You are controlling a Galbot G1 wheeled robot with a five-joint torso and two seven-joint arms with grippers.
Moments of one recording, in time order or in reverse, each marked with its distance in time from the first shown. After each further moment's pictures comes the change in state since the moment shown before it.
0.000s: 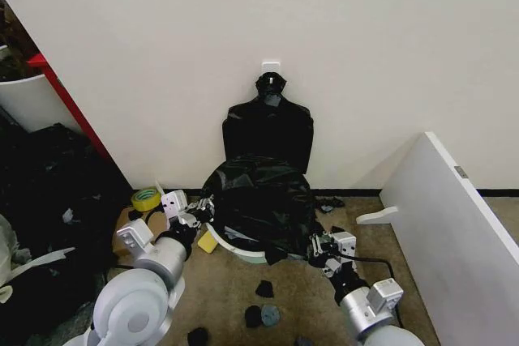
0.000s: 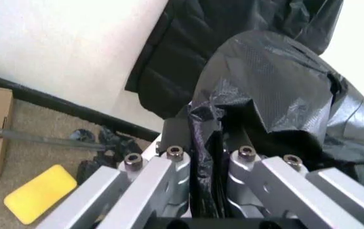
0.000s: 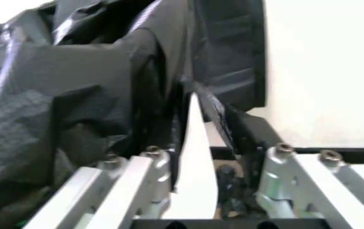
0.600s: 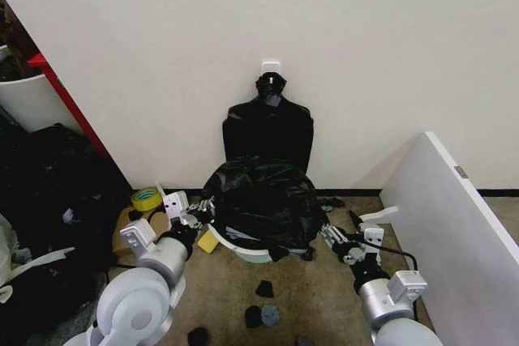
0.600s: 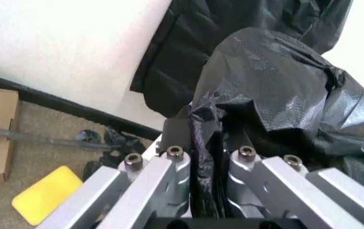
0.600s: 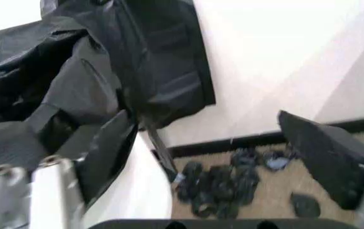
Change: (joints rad) left arm -0.008 0.001 -0.007 0.021 0.010 0.003 0.003; right arm -0.034 0.001 0.110 0.091 0.169 -0.100 0.137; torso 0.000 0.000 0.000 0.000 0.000
